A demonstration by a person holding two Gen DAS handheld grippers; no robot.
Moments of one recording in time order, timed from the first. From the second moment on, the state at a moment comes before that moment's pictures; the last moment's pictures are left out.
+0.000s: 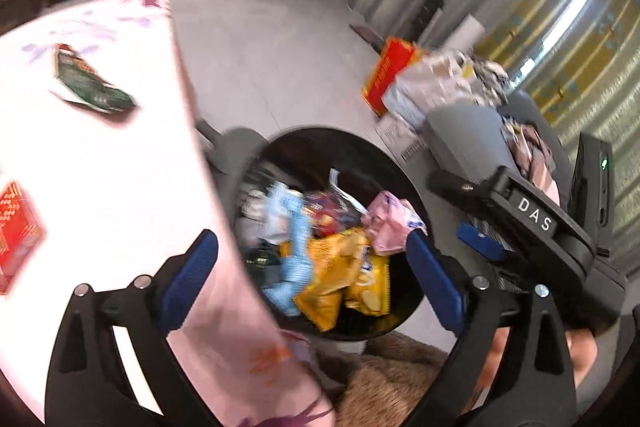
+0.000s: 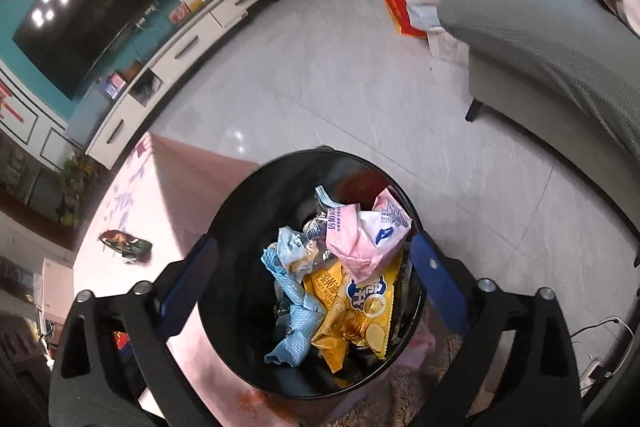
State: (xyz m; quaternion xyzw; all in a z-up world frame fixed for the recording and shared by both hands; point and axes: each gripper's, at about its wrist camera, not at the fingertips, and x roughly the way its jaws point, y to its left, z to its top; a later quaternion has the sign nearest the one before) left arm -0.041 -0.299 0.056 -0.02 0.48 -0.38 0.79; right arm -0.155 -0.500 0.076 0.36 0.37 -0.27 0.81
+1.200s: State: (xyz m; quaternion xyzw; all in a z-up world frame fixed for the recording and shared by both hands) left arm 0.068 -0.125 -0.002 0.06 0.52 -0.31 0.79; right arm -0.108 -0.416 0.088 0.23 0.39 -0.21 0.87
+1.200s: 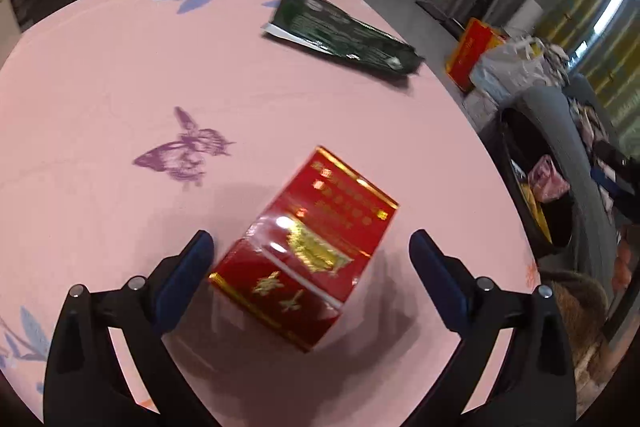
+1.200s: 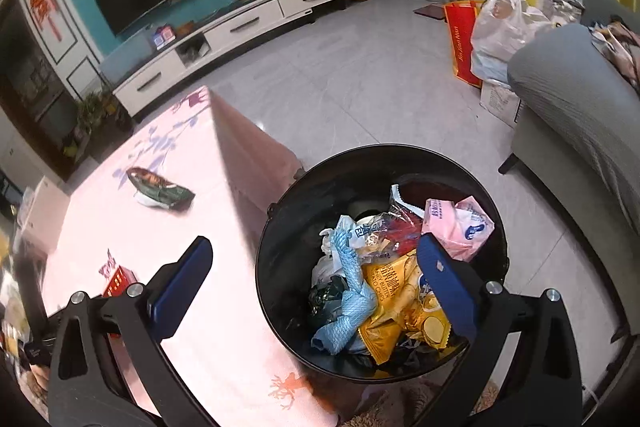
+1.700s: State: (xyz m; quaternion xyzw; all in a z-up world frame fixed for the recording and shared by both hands) left arm 0.028 -0.139 -0.001 0.11 0.49 -0.27 0.82; right arm -0.112 -0.414 0.087 0.25 0.38 -0.20 0.87
